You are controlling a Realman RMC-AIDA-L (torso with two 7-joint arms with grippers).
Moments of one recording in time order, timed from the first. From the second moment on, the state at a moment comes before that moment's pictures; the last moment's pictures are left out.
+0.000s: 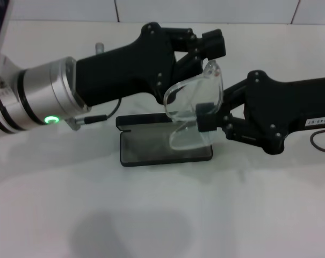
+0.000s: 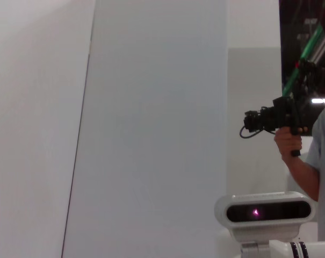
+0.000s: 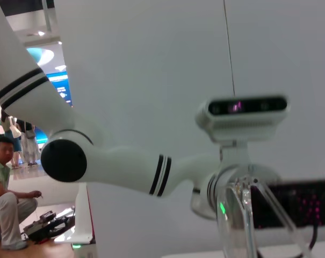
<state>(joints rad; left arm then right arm) -0.50 -2.10 1.32 0.70 1.10 1.64 -1.21 0.46 2.02 -1.25 -1.07 -1.43 -1.74 1.56</state>
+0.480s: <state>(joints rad) -0.47 -2.10 1.33 0.66 1.05 1.65 -1.20 0.46 2.02 -1.25 -1.07 -1.38 -1.74 1.51</state>
